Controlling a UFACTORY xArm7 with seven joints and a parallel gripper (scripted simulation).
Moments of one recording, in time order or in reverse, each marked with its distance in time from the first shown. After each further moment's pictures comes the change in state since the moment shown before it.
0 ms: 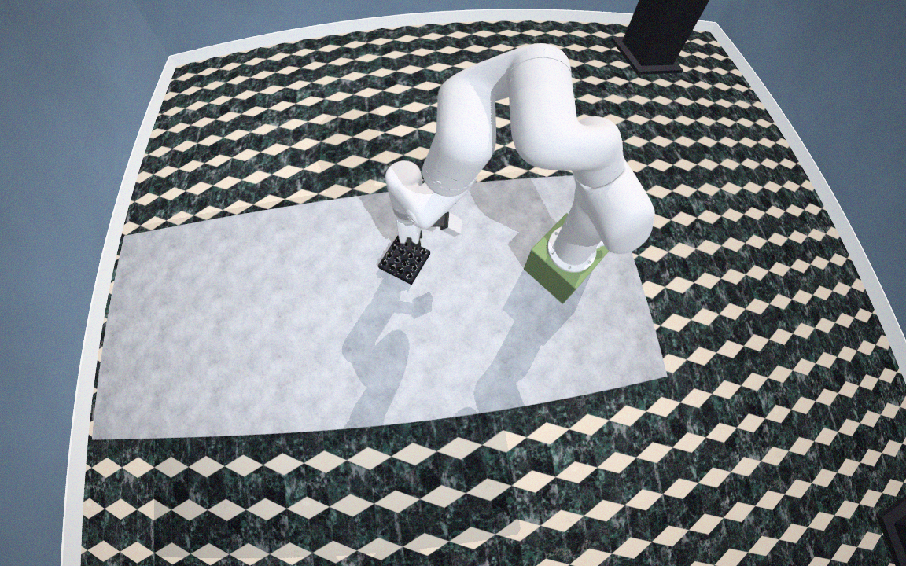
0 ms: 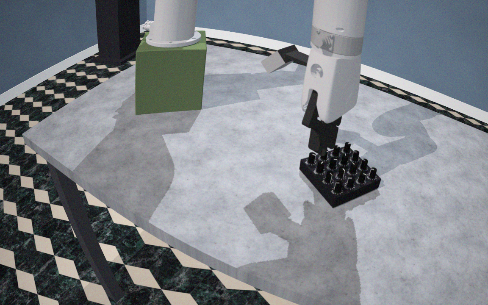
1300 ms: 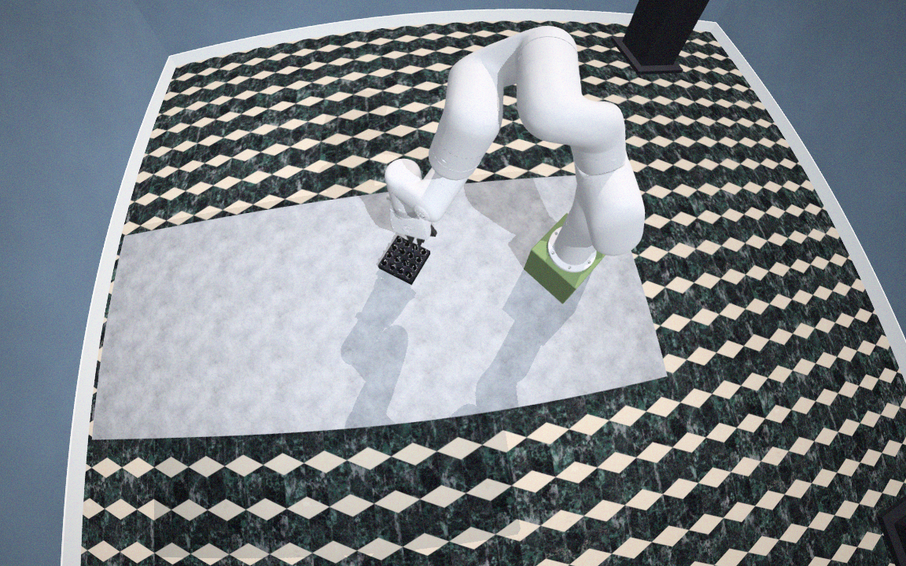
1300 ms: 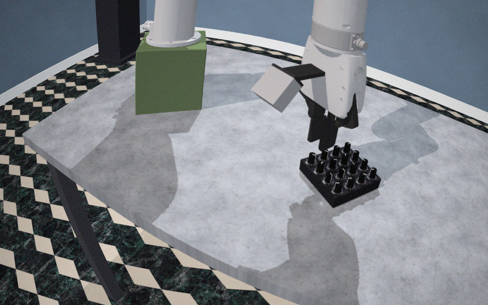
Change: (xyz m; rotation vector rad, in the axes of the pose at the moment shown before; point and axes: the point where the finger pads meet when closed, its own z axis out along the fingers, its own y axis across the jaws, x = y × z) arm 0.003 0.000 -0.007 -0.008 0.009 -1.358
